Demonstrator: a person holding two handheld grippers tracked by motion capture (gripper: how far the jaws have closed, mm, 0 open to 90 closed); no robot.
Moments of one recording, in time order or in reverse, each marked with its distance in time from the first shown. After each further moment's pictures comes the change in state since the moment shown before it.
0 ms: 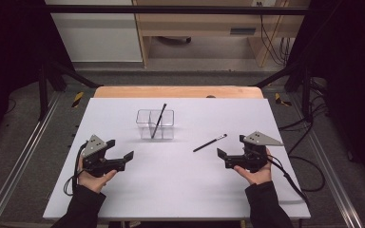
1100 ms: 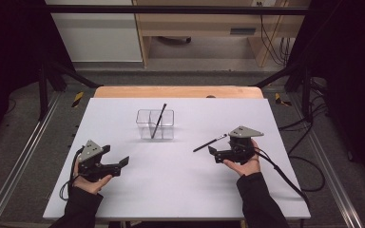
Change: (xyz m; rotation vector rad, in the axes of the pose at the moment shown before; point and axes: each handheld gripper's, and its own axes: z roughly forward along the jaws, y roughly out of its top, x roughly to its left) left arm 0.006 -0.015 -0.005 0.043 0.020 -0.005; right arm -0.002 0.002 0.044 0.120 0.003 -0.074
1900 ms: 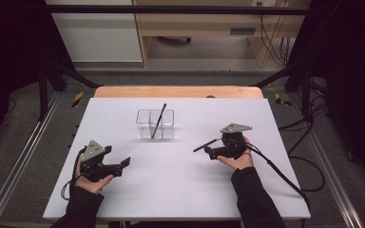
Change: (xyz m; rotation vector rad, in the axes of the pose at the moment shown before) left arm 0.000 -0.002 0.005 0.020 -0.002 0.003; right arm -0.005 0.000 0.034 0.088 0.031 -0.004
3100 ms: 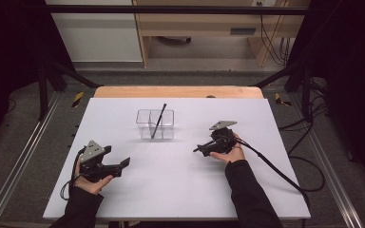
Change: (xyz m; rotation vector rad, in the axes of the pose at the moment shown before) left arm 0.000 0.000 -0.002 -0.005 -0.007 0.013; right arm -0.006 0.003 0.047 0.120 0.020 -0.063
